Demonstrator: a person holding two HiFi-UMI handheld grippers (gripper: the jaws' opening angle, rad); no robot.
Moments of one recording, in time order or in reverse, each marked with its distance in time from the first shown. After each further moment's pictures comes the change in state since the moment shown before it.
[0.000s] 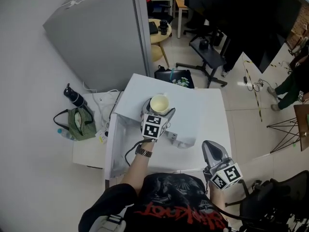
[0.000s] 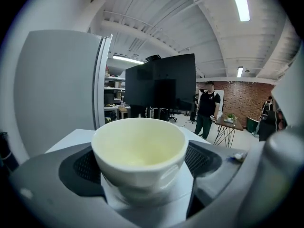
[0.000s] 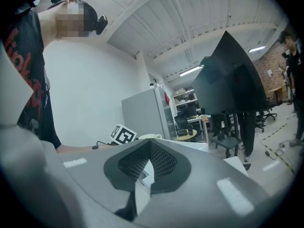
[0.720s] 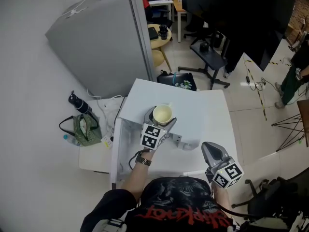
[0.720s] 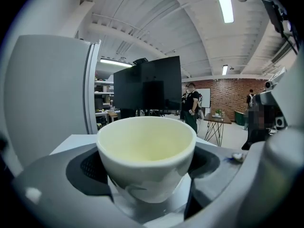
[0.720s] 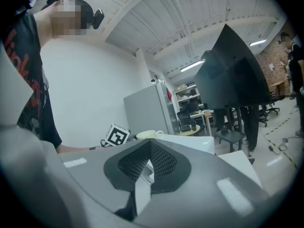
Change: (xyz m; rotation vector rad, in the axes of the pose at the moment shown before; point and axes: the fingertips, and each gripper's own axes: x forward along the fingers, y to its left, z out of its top) left arm -0.031 -0.022 -0.008 0.108 -0.037 -0.120; right arm 0.006 0.012 -0.014 0.029 0.038 0.034
